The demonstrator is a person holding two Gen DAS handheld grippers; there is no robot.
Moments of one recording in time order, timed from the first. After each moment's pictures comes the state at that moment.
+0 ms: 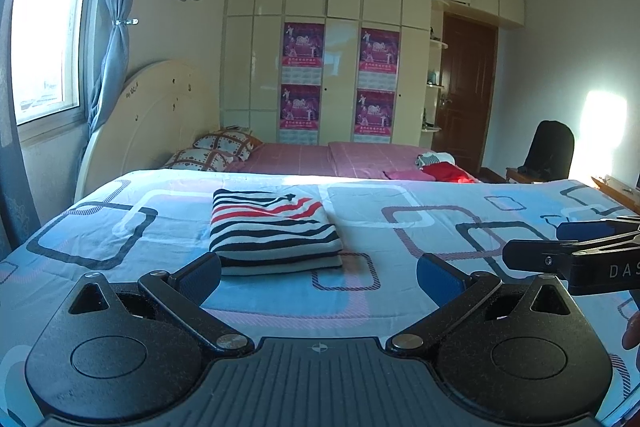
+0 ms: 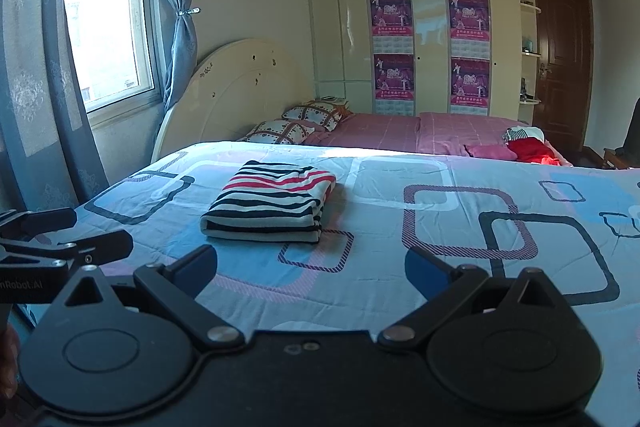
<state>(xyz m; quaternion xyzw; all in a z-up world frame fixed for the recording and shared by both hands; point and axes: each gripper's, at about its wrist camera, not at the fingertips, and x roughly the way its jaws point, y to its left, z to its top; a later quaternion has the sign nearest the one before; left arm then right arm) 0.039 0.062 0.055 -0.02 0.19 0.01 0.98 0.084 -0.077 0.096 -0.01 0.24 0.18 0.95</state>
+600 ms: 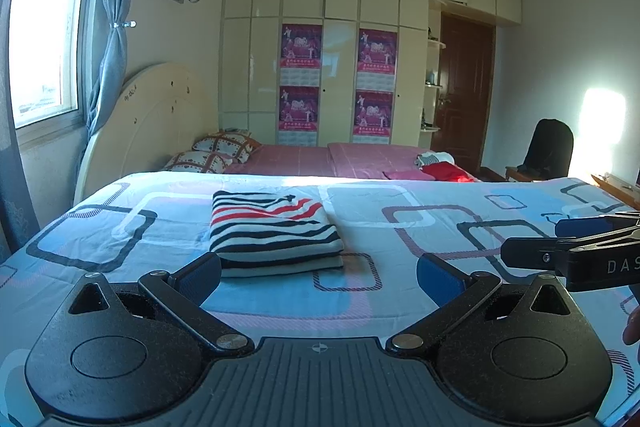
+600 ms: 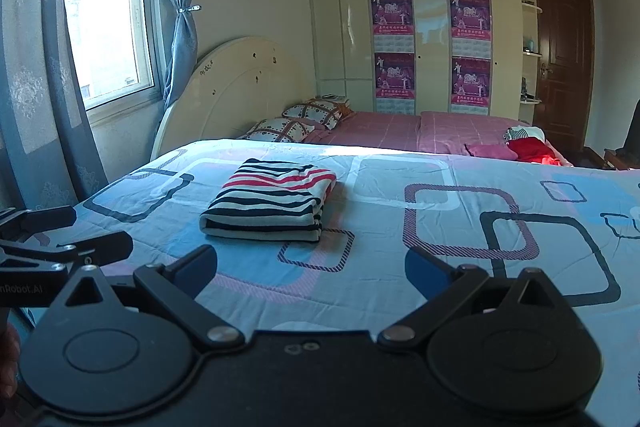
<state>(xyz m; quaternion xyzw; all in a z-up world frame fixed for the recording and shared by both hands) 0.038 0.062 0.053 -0.01 0.19 0.02 0.98 0.087 -0.075 0.094 -0.01 0.24 0.18 0.95</state>
